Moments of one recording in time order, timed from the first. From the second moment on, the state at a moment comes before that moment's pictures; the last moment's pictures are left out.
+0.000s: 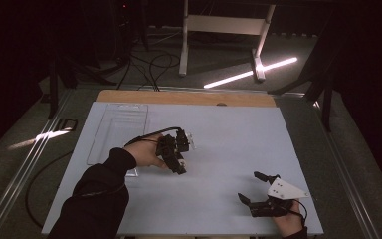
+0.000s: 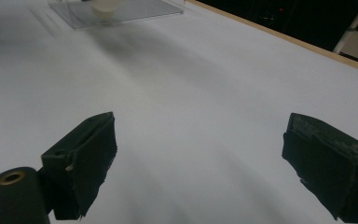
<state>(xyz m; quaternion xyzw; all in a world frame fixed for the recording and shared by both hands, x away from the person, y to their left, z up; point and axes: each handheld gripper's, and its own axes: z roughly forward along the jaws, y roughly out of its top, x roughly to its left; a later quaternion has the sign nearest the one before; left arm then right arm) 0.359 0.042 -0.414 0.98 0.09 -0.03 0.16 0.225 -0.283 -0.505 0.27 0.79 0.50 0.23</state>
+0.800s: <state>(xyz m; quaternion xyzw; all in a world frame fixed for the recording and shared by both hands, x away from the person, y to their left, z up) 0.358 0.053 -0.379 0.98 0.07 -0.02 0.17 0.225 -0.282 -0.505 0.27 0.79 0.50 0.22</state>
